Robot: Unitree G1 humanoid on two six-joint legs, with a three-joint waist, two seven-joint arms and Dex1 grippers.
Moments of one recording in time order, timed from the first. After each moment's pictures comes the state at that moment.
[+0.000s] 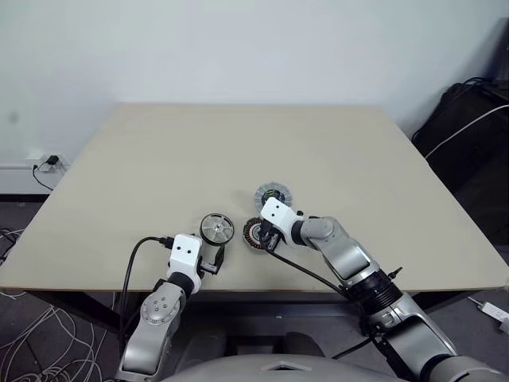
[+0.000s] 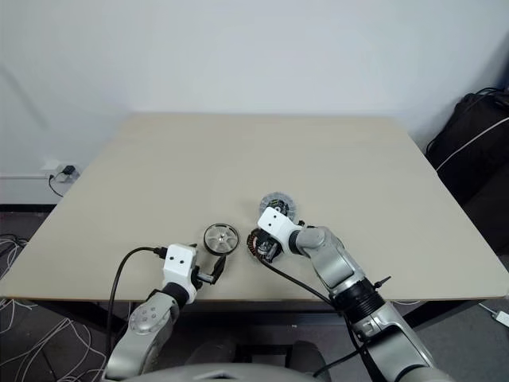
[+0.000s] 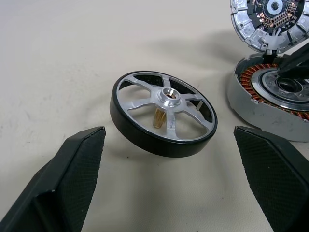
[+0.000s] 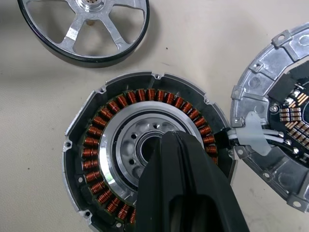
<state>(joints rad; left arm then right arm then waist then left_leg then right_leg) 0.29 0.13 -0.16 -0.23 0.00 0.22 -0.22 -0.38 -0.34 0.45 0.07 -0.12 0.63 0.66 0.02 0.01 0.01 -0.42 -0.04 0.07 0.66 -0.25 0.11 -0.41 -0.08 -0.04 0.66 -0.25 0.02</state>
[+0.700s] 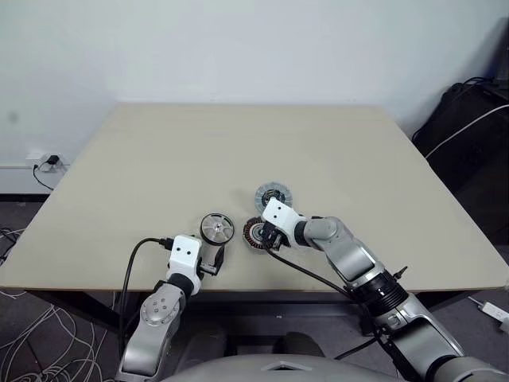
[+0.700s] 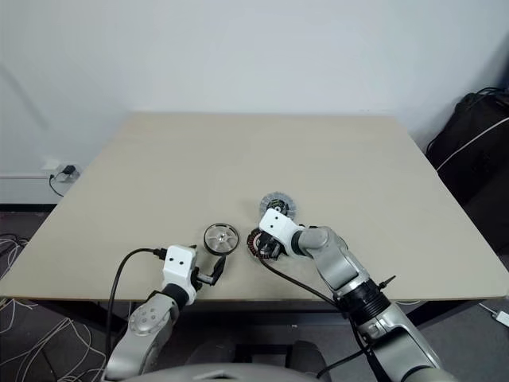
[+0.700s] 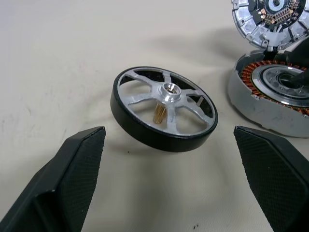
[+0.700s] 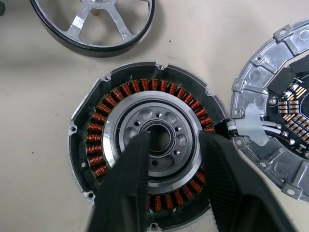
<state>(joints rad) 0.30 0.12 -0.16 -0.23 0.00 0.22 -0.22 -0.38 -0.38 0.47 0.02 -0.12 0.65 0.68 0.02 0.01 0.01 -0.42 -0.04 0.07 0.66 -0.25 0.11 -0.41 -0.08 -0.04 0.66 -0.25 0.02</state>
